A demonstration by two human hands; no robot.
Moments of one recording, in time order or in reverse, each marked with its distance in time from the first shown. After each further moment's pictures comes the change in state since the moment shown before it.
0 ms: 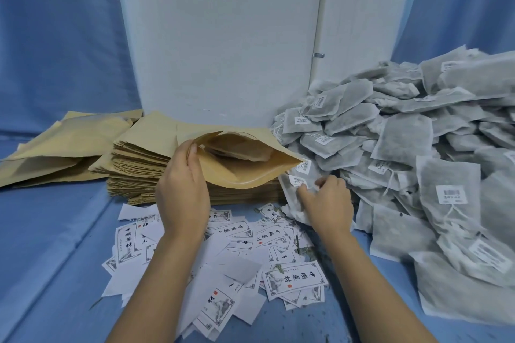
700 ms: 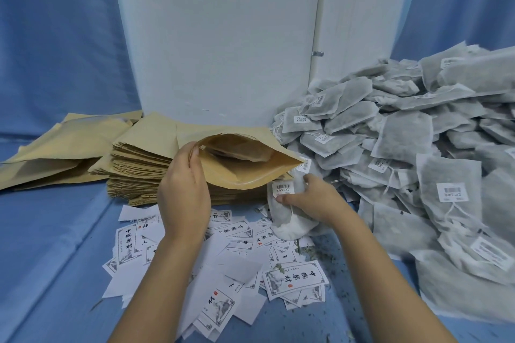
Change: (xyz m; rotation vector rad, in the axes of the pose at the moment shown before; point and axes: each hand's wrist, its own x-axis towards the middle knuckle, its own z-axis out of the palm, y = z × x) left_hand -0.002 -0.001 0.001 0.000 -0.031 0.006; right_hand 0.009 -0.017 -0.024 0.025 -0.575 -0.034
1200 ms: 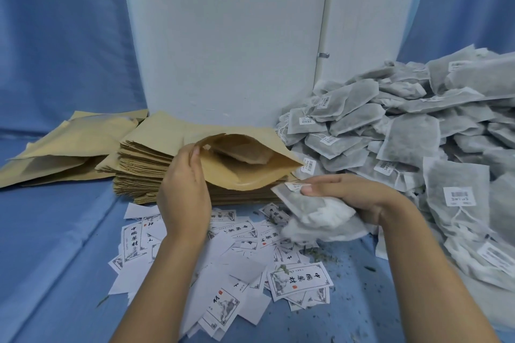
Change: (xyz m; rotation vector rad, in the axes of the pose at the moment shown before) left_hand 0.002 -0.004 -0.005 0.047 -0.008 -0.051; right_hand -0.021 0.006 -0.057 0.648 -0.580 0.009
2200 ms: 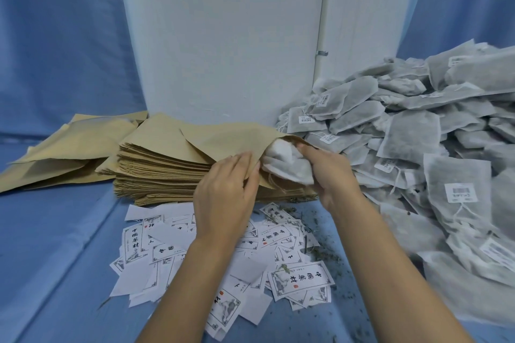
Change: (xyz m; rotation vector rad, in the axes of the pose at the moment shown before) left_hand -0.023 0.024 0.017 0.132 -0.082 0.530; right_hand 0.031 -0.021 0.050 0.338 0.679 -0.310
